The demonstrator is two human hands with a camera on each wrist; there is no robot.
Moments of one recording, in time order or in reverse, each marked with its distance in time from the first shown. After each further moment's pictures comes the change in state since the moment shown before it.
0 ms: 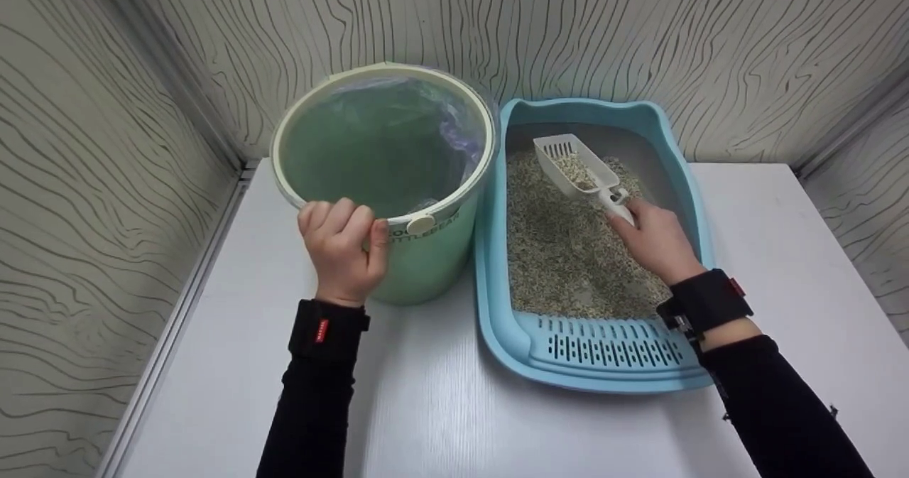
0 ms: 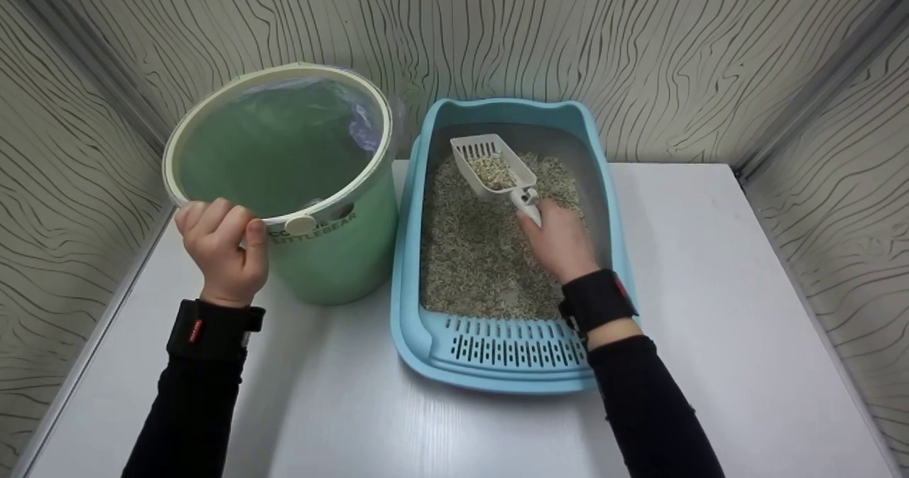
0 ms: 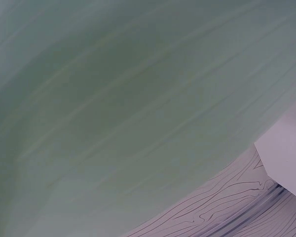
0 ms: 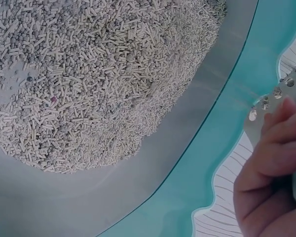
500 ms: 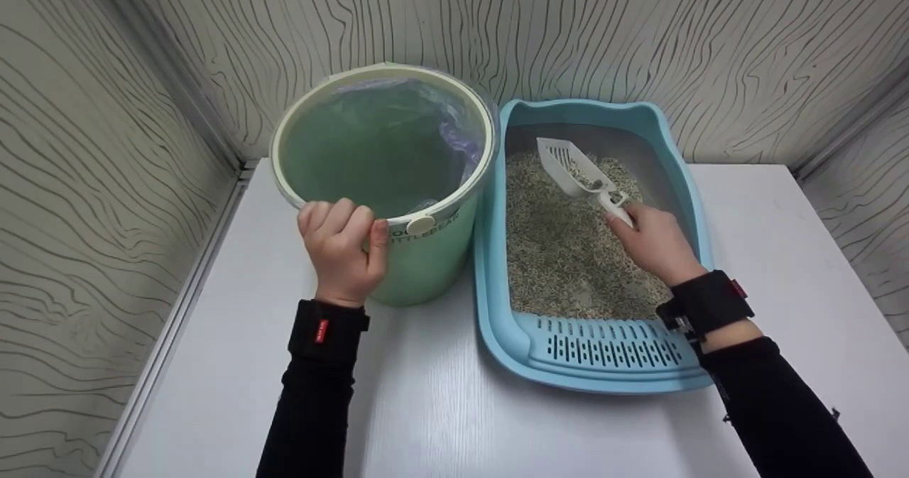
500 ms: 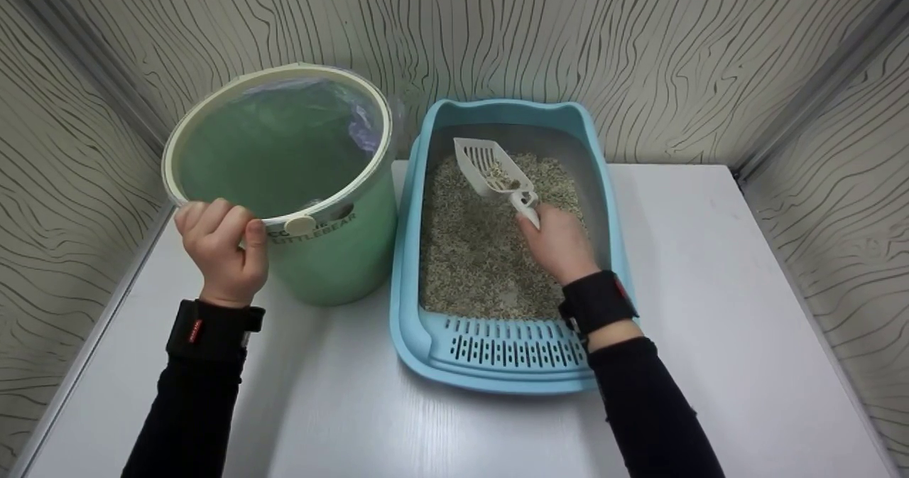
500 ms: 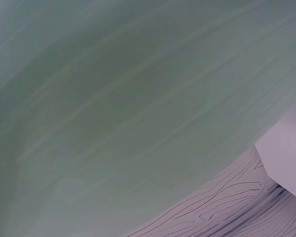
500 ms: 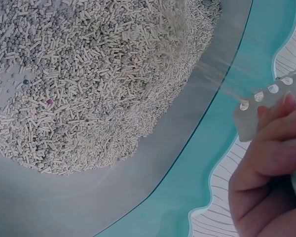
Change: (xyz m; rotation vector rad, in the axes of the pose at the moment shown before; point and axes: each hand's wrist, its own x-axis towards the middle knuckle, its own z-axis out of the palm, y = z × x) left_hand -0.001 0.001 0.000 0.003 -0.003 -0.008; right_hand -0.002 -0.002 -0.002 -0.011 -0.035 0.001
